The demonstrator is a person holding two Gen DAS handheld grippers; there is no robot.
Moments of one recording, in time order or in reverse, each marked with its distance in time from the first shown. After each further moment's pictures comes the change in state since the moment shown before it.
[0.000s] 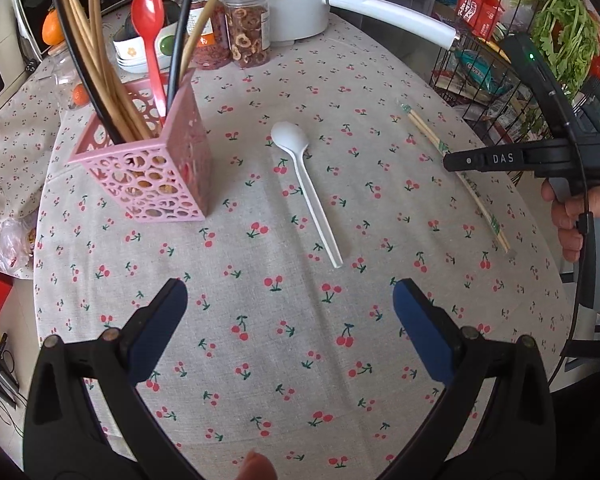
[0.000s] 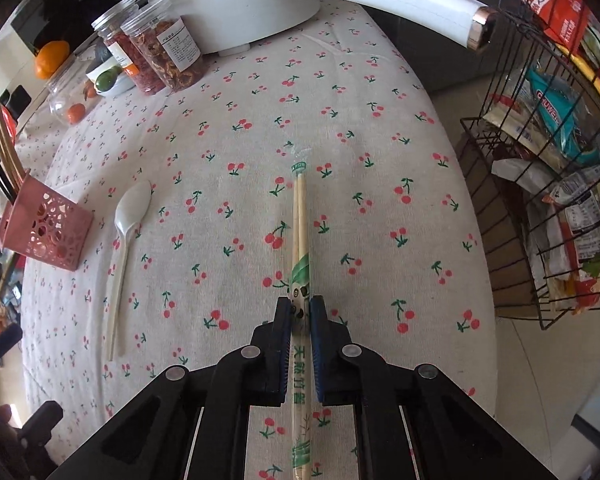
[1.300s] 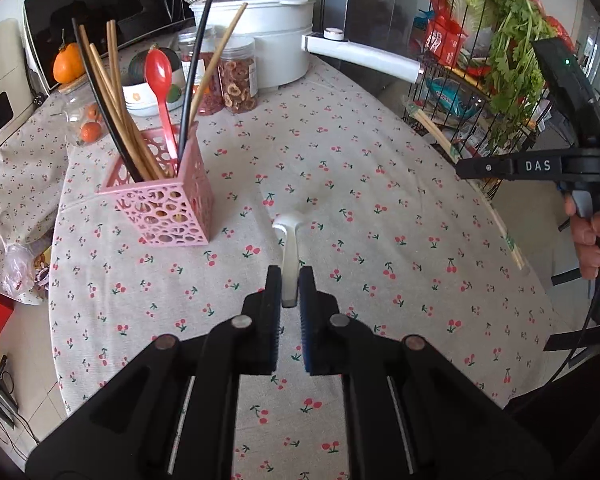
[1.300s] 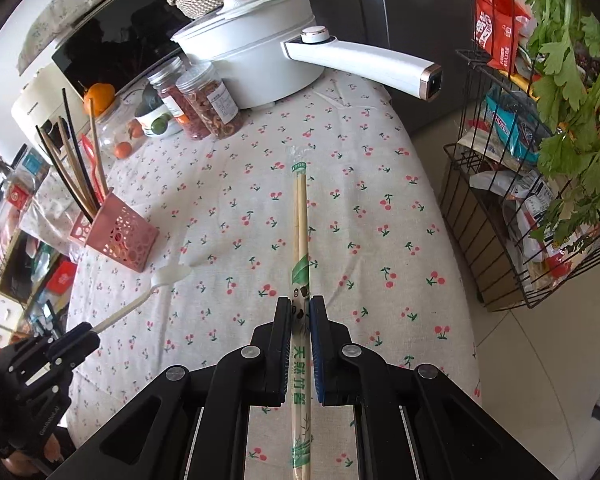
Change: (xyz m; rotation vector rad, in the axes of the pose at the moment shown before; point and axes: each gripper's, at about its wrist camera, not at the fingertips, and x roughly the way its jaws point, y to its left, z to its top) left arm -0.056 0.000 -0.016 0.038 -0.162 -0.030; right arm -0.085 0.009 -0.039 0.028 -0.162 0.085
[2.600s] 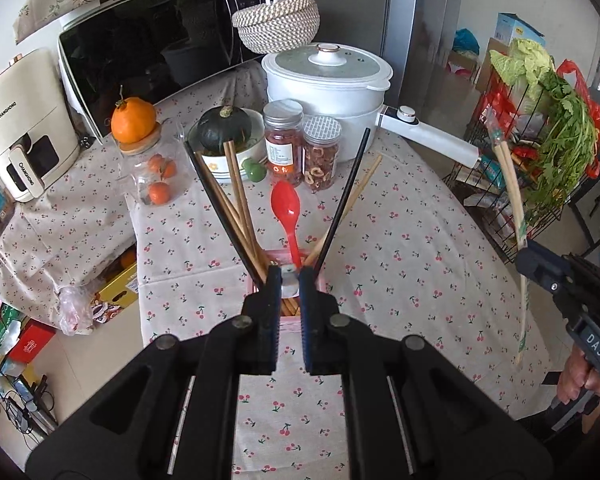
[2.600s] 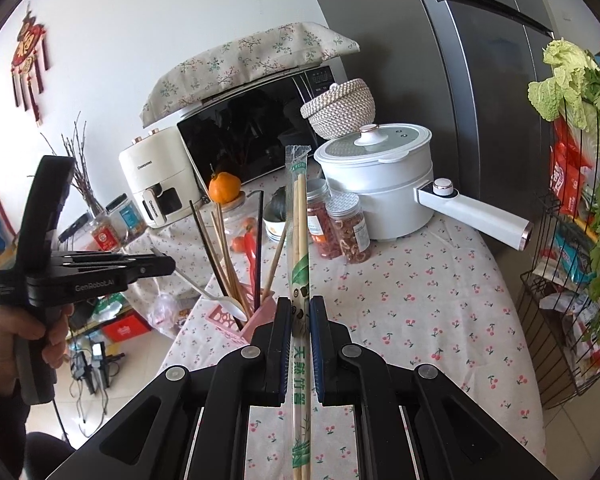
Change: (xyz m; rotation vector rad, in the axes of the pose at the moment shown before) left arm -0.031 0.086 0.103 -0.035 0.007 0.105; right arm -0.074 0.102 0.002 -0.136 -0.436 0.233
